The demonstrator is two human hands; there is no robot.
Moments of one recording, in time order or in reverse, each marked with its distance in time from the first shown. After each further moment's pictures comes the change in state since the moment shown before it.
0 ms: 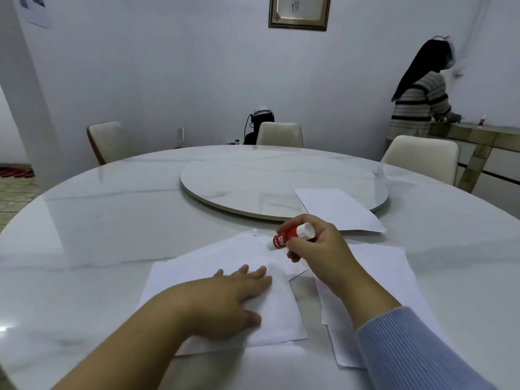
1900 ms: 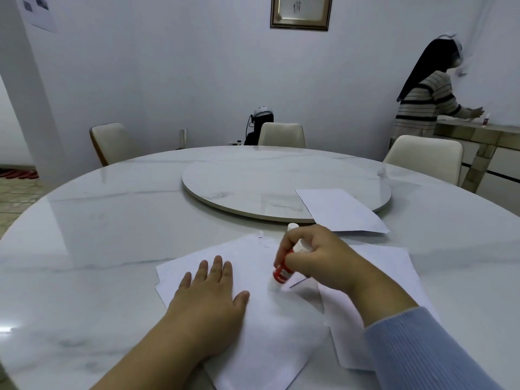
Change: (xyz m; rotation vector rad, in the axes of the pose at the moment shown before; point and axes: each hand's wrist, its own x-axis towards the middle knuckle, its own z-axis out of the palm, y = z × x) left_hand -0.004 0.003 0.024 0.085 0.254 -0.441; right_hand -0.004 -0.020 -0.006 -0.366 -0.320 -0.014
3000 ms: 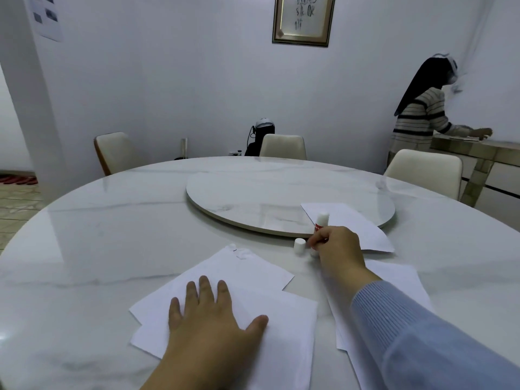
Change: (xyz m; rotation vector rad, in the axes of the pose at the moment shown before) left_hand -0.004 -0.003 0.008 -0.120 0.095 -0.190; right_hand 0.069 0.061 -0.006 -0.095 0.615 0.318
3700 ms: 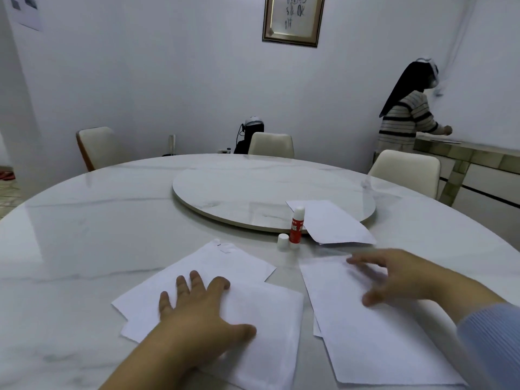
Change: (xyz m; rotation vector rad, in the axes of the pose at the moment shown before) left_hand 0.000 0.001 -0.011 -0.135 -0.151 0.124; right_hand -0.016 0.052 -0.139 -0.561 -0.606 -0.098
